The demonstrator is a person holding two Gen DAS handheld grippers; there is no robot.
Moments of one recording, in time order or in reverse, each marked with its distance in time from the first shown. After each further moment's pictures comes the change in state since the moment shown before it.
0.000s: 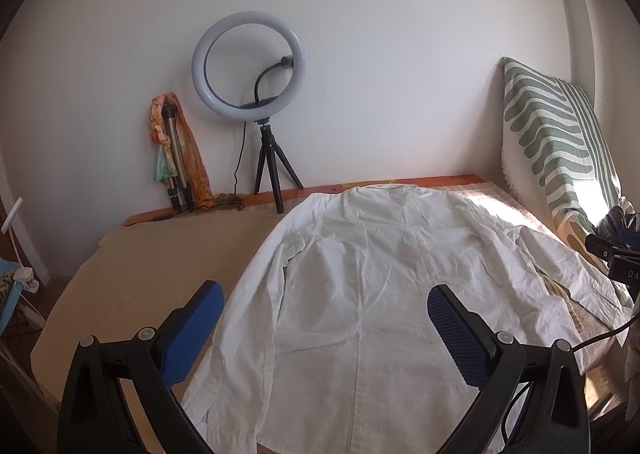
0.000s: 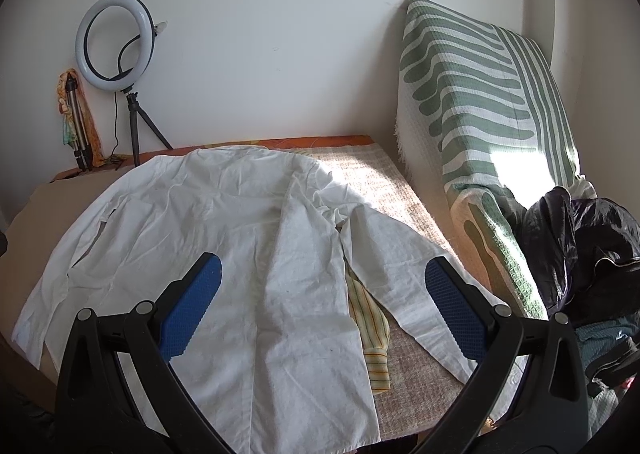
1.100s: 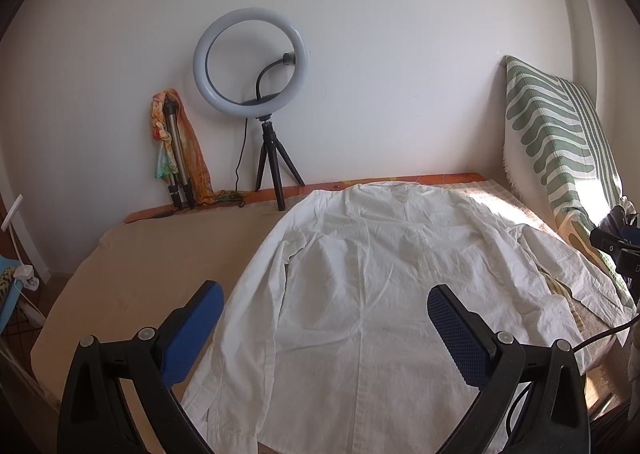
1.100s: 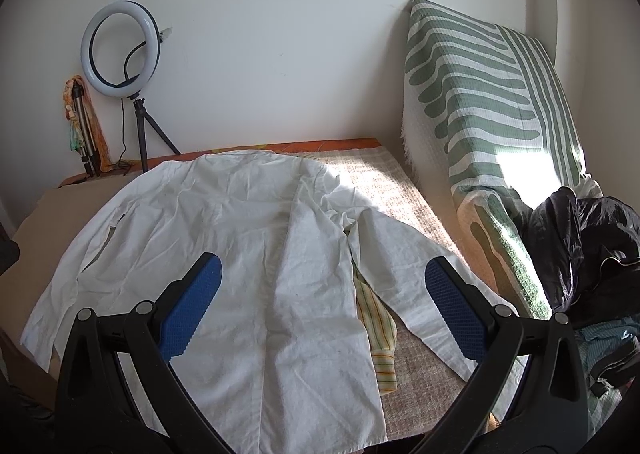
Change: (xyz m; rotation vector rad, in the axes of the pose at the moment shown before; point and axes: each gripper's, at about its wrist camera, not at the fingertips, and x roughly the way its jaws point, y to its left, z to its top) left arm 0.001 0.000 -0.002 -0.004 0.006 0.004; right arm -0.004 0.003 0.003 0.004 -0.006 0.022
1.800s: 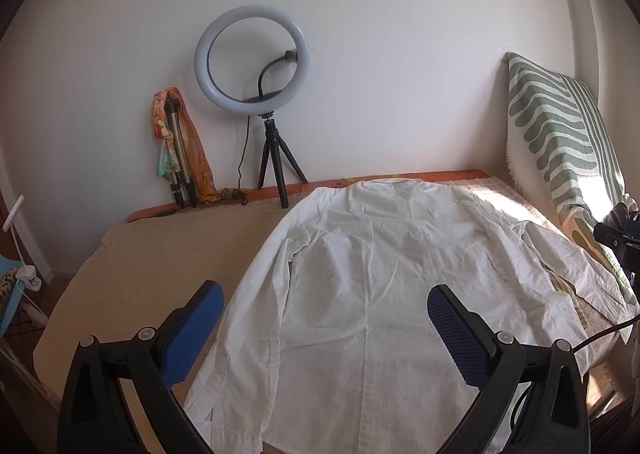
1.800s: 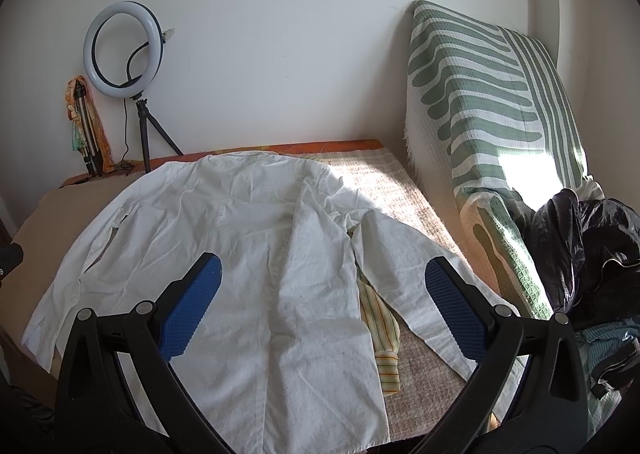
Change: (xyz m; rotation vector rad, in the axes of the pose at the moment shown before) left arm 0.004 0.002 -0.003 0.006 0.008 0.014; right arm -0.001 0.002 0.002 0.002 -0.004 0.010
